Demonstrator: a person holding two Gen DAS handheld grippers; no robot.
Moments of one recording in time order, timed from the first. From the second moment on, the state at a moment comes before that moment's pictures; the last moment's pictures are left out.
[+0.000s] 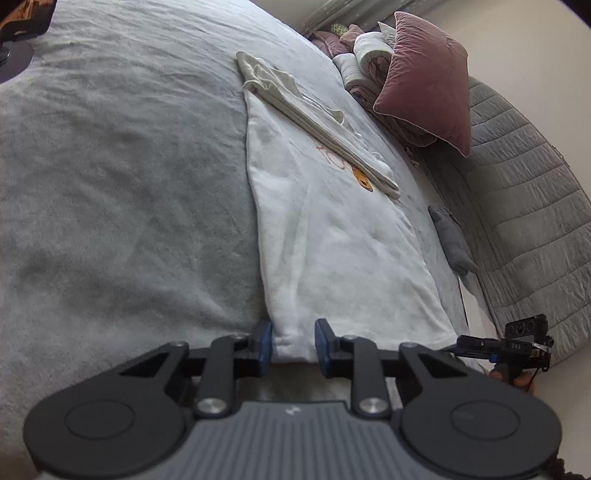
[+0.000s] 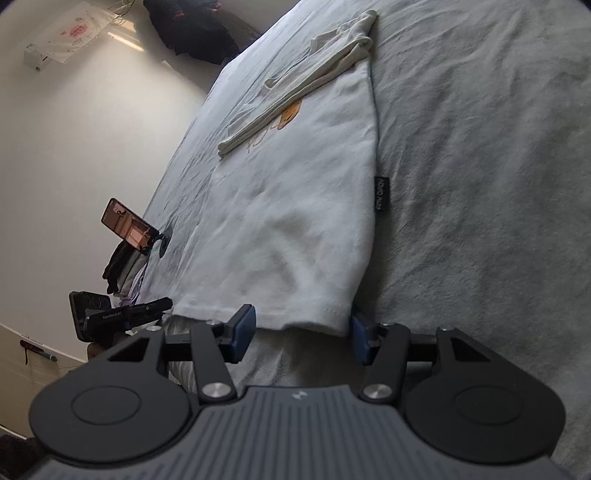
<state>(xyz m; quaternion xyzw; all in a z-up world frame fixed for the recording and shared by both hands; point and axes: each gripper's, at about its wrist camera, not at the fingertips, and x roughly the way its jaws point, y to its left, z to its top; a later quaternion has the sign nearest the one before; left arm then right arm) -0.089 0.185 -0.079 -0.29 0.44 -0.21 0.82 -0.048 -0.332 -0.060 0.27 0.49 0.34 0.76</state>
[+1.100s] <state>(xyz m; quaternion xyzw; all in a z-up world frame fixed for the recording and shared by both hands) -0.022 0.190 -0.075 -0.44 0.34 -0.13 0.82 0.019 -0.338 -0.054 0.43 0.38 0.29 0.77</state>
